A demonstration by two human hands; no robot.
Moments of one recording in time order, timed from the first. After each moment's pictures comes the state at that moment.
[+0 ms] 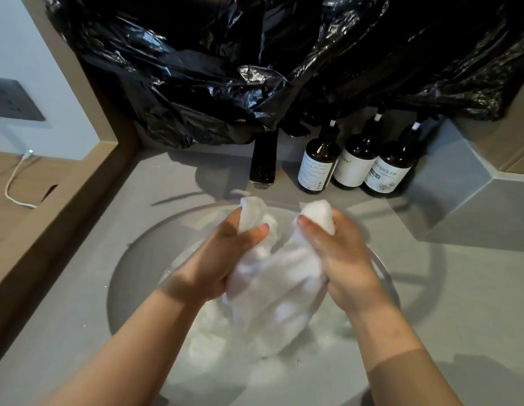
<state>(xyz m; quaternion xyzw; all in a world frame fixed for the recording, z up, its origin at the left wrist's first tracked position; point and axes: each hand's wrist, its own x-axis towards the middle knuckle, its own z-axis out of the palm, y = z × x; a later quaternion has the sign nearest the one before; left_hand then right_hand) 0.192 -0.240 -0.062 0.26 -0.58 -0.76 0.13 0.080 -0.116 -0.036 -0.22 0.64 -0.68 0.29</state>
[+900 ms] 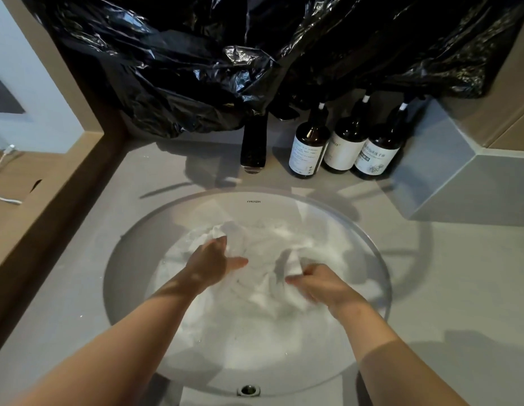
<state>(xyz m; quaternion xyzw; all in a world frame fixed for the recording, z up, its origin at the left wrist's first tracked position) 0.198 -0.260 -0.140 0.41 -0.81 -0.41 -0.01 0.067 -0.089 -0.134 -0.14 0.79 -0.38 0.47</state>
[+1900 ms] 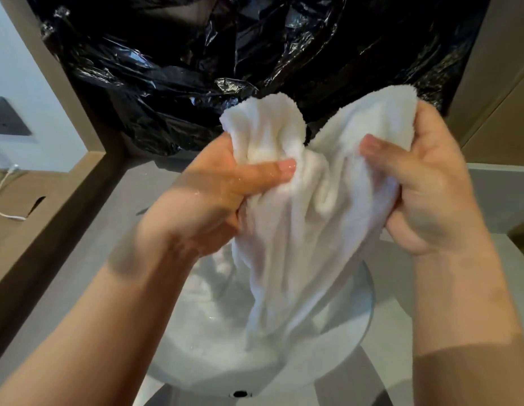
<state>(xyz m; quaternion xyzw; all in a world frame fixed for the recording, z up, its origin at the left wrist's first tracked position) 0.196 -0.200 0.075 0.05 -0.58 -0.78 0.22 0.073 -0.069 0.087 -0.35 0.50 -0.76 0.22</state>
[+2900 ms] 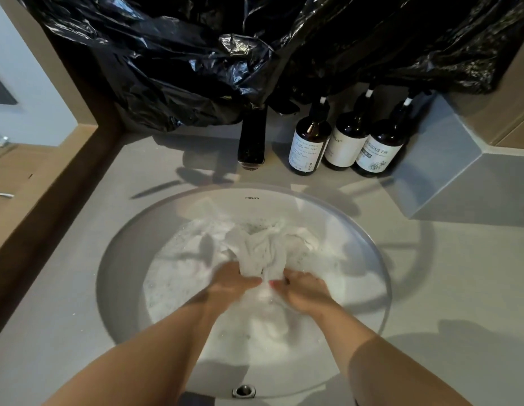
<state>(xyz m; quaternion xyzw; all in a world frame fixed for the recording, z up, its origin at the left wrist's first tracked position) 0.187 -0.211 -0.164 0.45 -0.65 -0.61 -0.03 0.078 -0.095 -0.163 -0.32 0.86 -0.10 0.38</state>
